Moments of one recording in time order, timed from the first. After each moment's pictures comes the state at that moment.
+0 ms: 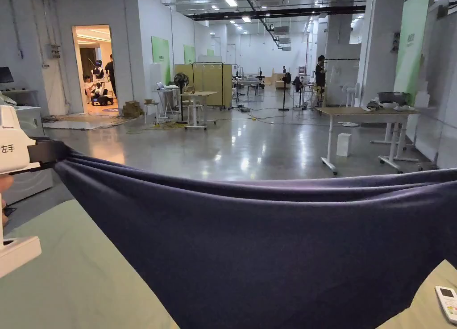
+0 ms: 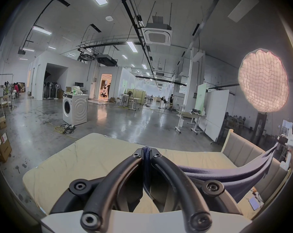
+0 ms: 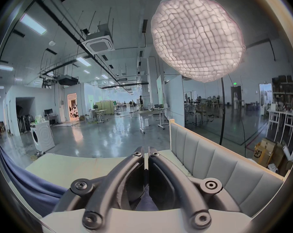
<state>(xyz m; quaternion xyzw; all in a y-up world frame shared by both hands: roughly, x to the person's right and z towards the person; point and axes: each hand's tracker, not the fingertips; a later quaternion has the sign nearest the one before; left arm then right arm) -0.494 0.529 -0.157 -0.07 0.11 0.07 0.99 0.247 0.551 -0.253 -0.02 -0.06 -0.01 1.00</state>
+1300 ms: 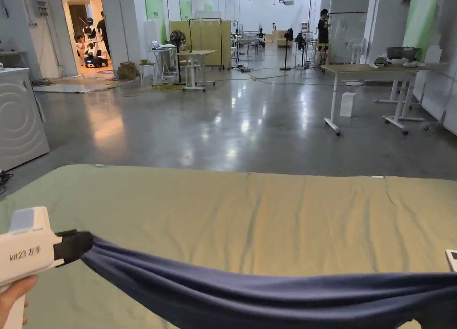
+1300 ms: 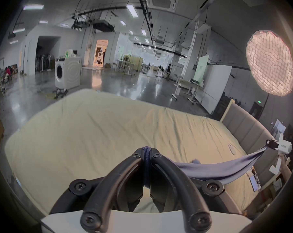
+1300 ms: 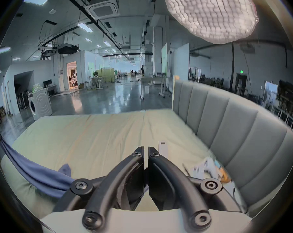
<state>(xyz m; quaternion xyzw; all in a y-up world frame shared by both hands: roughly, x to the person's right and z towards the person) -0.494 0.311 -0.183 -0.23 0.06 0.14 0.96 0.264 0.324 -0.286 -0.21 -0.04 -0.01 0.98</state>
